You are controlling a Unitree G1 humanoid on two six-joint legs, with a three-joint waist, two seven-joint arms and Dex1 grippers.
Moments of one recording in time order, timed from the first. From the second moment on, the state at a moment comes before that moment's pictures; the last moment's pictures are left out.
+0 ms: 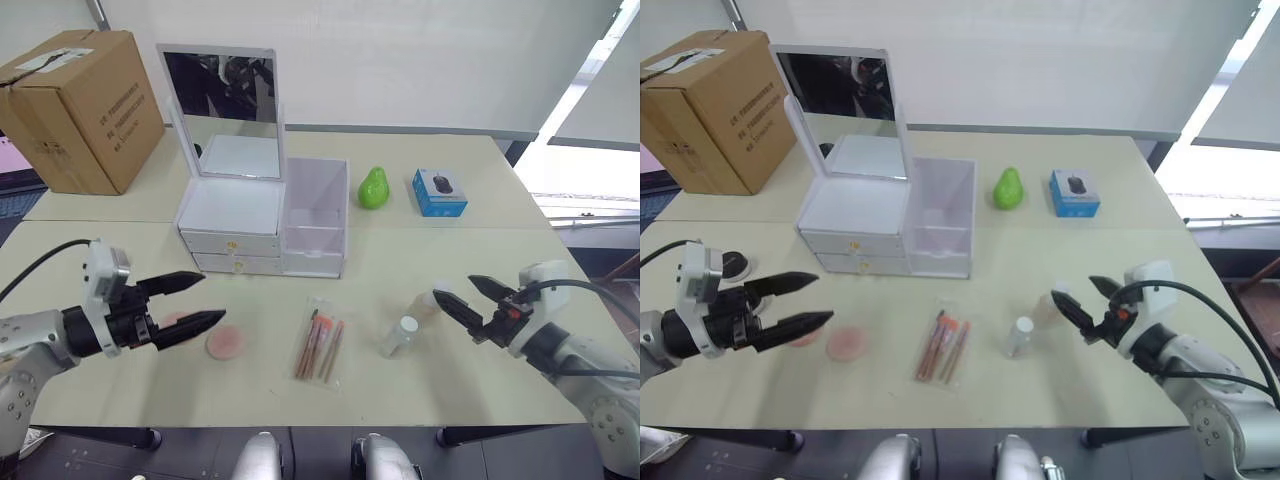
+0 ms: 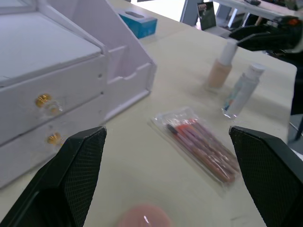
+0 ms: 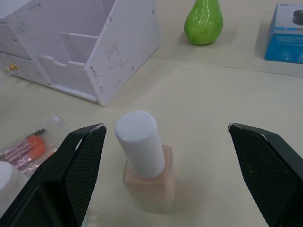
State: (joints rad) left arm 0.13 0.87 0.48 -0.44 -0.79 0.62 -1.07; right arm 0.07 -0.57 -0.34 -0.51 0.70 0.72 0.49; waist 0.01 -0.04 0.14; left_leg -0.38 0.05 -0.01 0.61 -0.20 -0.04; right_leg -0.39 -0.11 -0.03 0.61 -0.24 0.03
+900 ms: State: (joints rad) left arm 0.19 0.80 0.47 -0.46 -0.79 0.39 -1.16; right arm 0.10 -0.51 -0.29 -0.47 0.64 0.59 0.52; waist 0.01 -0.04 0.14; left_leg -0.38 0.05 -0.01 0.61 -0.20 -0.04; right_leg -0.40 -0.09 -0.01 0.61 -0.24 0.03
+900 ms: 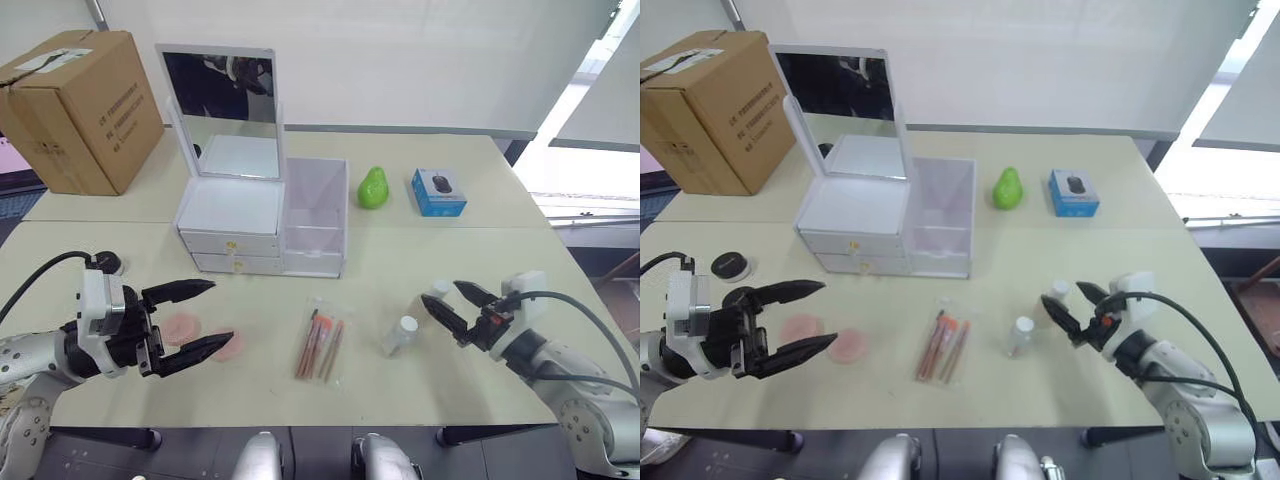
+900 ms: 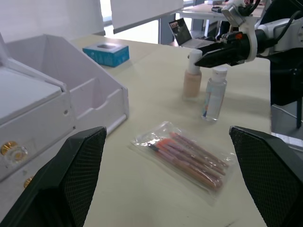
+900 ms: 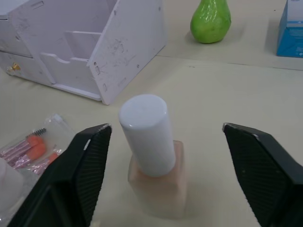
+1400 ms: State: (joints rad) left arm 0.17 0.82 0.47 -0.45 -0.79 0.45 -1.14; right arm 0.05 -0.52 -0.28 -0.53 0.71 0.62 0.52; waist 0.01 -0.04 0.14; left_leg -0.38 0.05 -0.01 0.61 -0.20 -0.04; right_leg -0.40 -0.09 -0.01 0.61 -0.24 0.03
